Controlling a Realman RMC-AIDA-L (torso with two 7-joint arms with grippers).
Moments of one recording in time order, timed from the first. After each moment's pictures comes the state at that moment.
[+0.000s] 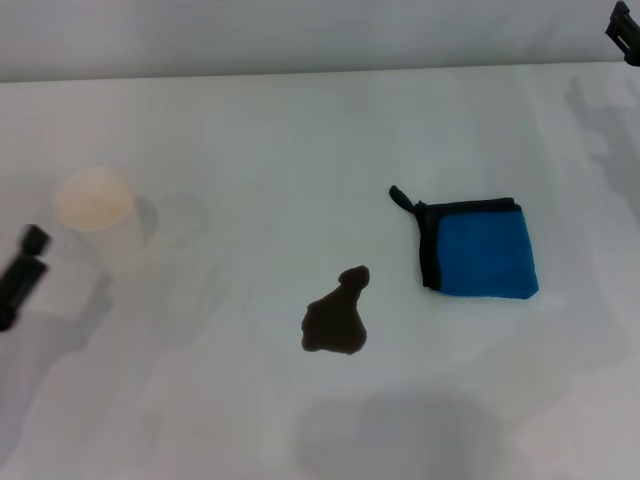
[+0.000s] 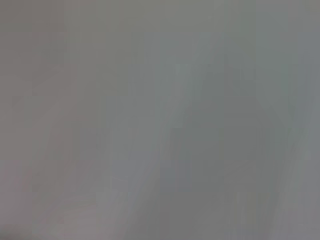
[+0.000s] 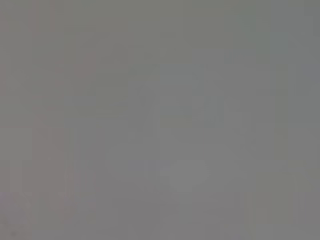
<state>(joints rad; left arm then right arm) -0.07 -2.09 1.68 0.33 -2.93 -1.38 2.43 0.62 2.01 -0.29 -0.11 2.15 0.84 -2.75</state>
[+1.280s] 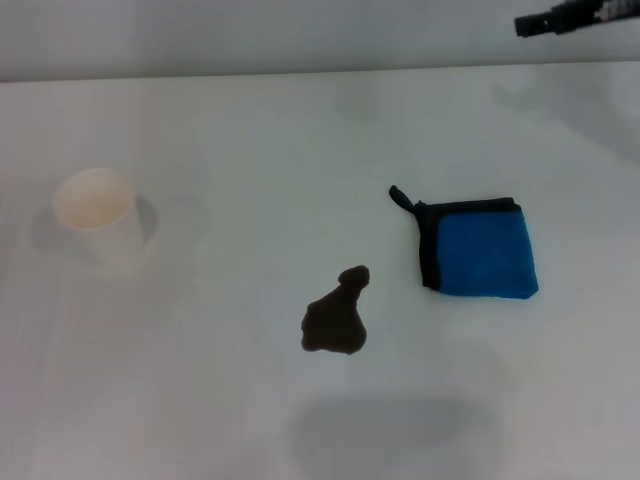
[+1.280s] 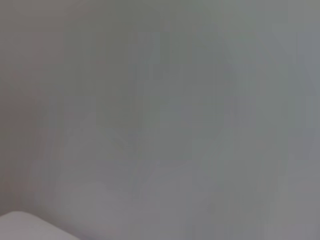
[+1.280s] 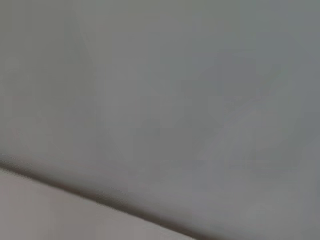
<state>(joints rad) -0.26 -2.07 1.26 0.14 -2.93 -1.24 2.39 0.77 1.82 -1.01 -0.63 0.84 0.82 -0.90</state>
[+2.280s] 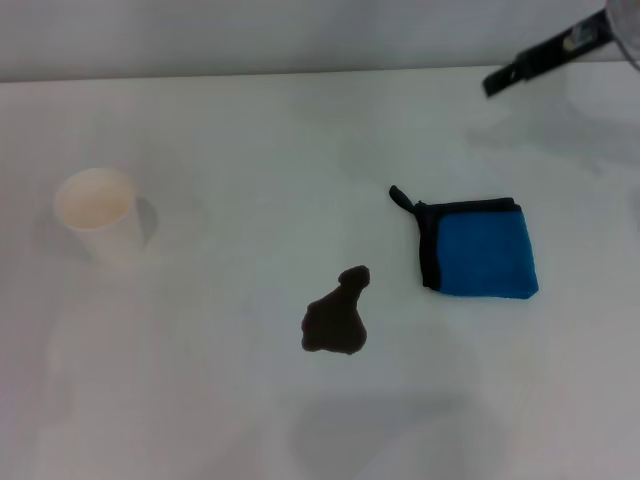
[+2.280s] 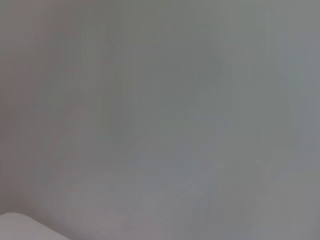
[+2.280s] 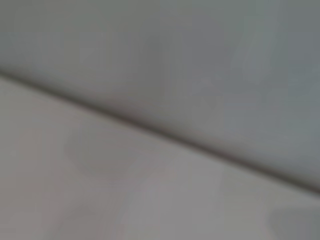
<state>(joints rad) -0.25 -2.08 1.26 0.14 -2.93 -1.27 2.38 0.86 1.86 -0.97 -0.69 0.55 1.12 -0.68</state>
